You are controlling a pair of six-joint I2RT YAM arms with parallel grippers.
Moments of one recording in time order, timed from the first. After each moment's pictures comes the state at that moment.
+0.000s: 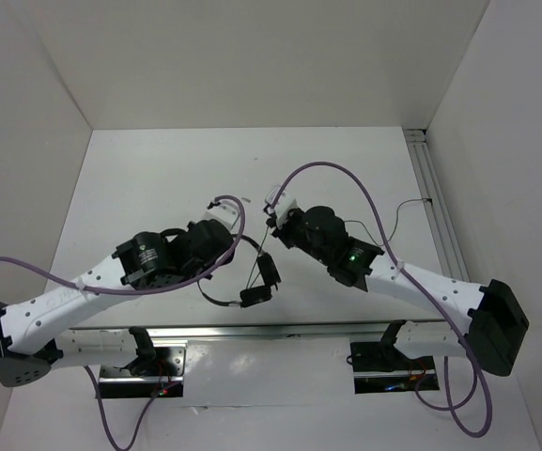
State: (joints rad) left arm -1.03 1.12 1.23 -1.10 -0.56 -0.37; right arm 0.91 1.19 0.82 0.13 0.18 -0.26
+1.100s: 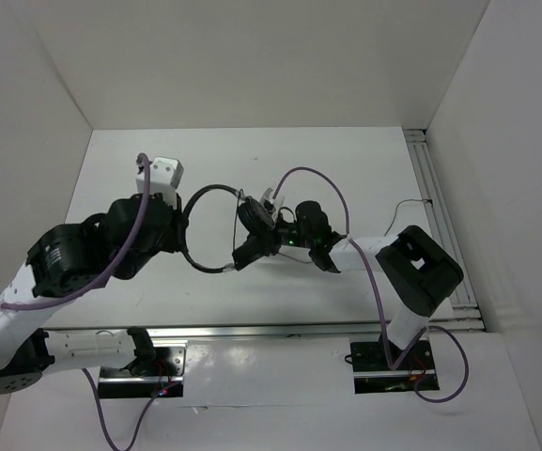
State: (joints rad) left arm -1.03 1.04 1.62 -1.22 -0.64 -0.50; right arm 0.68 1.68 0.73 0.72 -0.56 0.13
